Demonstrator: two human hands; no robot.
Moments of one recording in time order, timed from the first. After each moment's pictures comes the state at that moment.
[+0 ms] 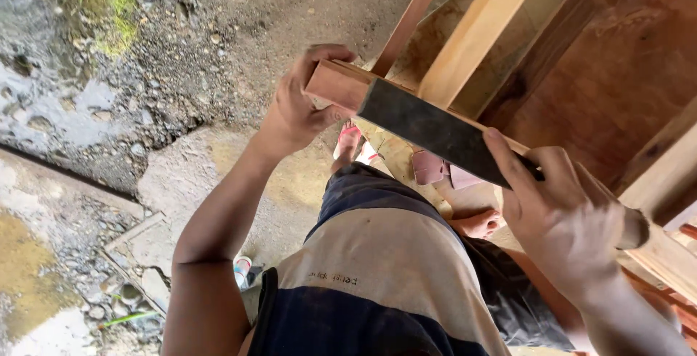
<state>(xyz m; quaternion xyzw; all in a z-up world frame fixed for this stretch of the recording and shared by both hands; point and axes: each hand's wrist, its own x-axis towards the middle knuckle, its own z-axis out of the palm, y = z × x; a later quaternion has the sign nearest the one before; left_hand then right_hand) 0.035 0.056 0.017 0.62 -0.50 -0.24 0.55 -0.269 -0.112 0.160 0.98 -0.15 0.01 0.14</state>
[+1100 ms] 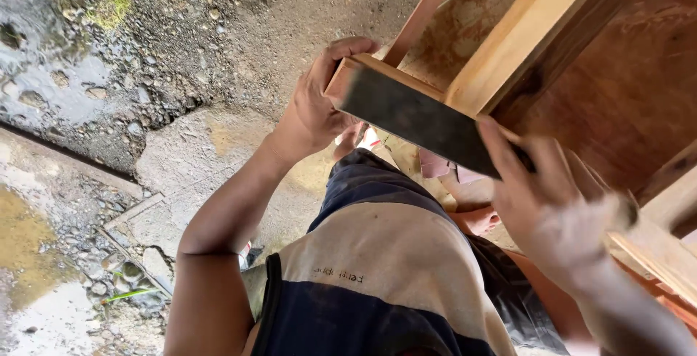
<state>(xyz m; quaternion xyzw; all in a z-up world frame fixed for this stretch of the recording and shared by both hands) 0.030 0.054 0.030 0.61 -0.47 -0.26 0.58 -0.228 -0.113 0.158 0.97 -0.10 0.01 0.20</state>
